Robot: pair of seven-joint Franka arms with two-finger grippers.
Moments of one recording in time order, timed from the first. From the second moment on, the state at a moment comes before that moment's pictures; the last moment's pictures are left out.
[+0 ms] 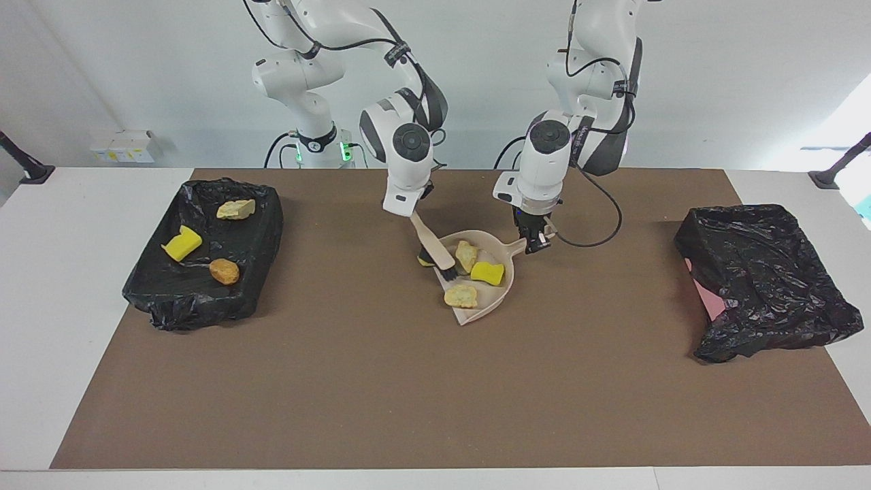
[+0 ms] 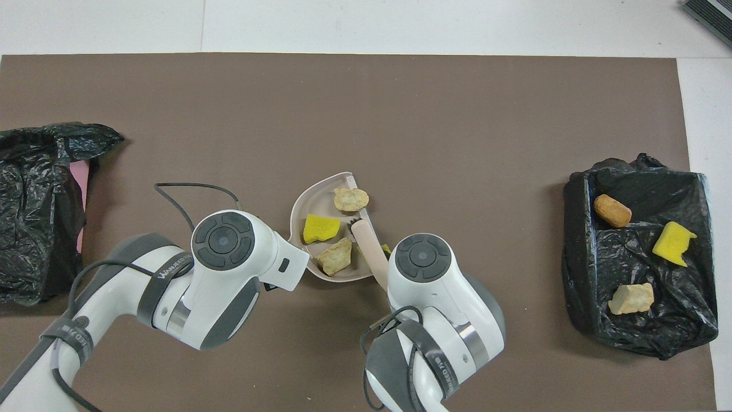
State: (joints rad) left arm -0.46 0.06 -0.07 -2.21 0.07 2.23 0.72; right arm 0.49 0.11 0.16 -2.15 0.17 1.93 0.08
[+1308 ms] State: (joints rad) left arm -0.42 0.08 -0.07 -2.21 0.02 2.31 0.86; right arm 0.46 0.02 0.14 -2.02 0.31 1.77 0.16
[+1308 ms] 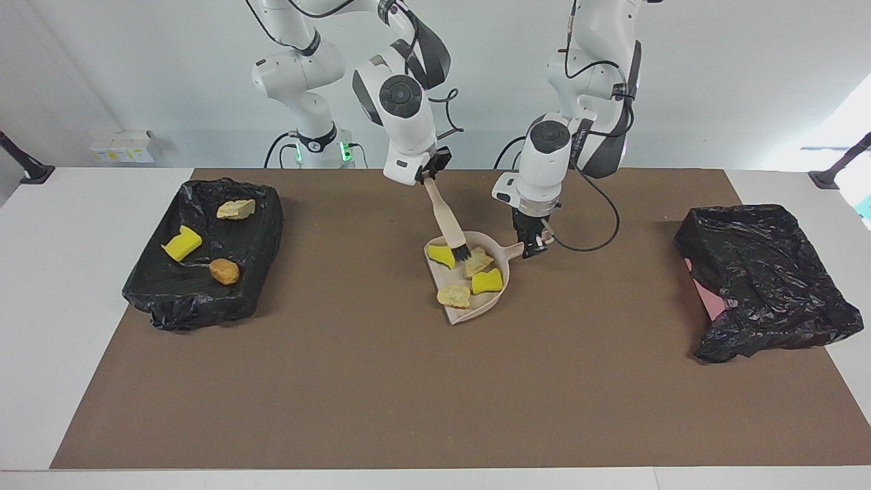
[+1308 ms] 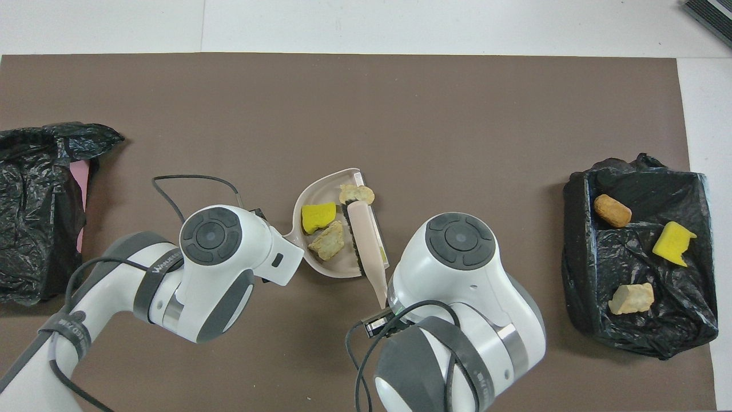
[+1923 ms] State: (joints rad) left arm -0.19 0.13 -0.06 -1.95 -0.10 2.10 1.16; right arm 0.48 0.00 0.15 -2.05 0.31 1.77 0.33
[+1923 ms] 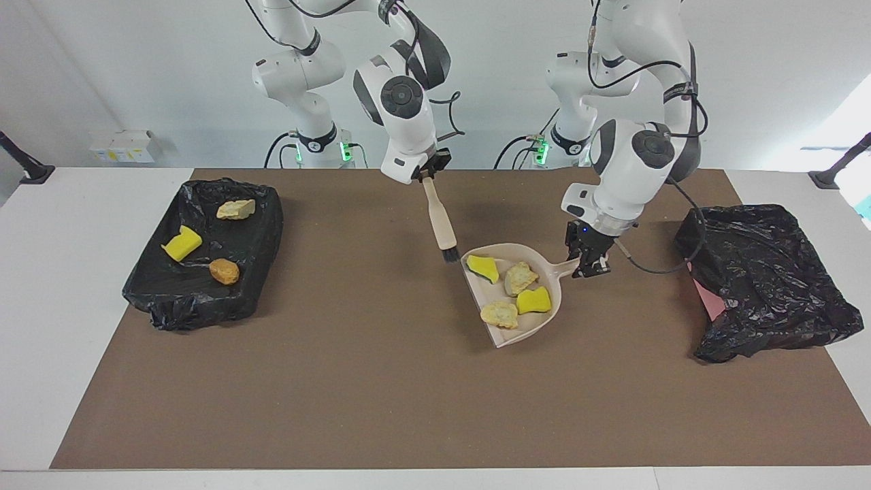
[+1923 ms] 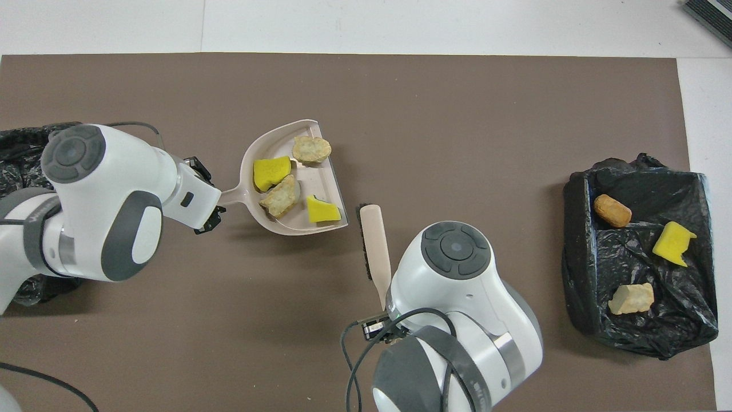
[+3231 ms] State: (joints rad) left arm 0.40 0.21 -0.05 -1.61 -0.09 1.79 1.84; right arm 0.78 0.11 0.16 -2.18 0.32 1.95 0.75
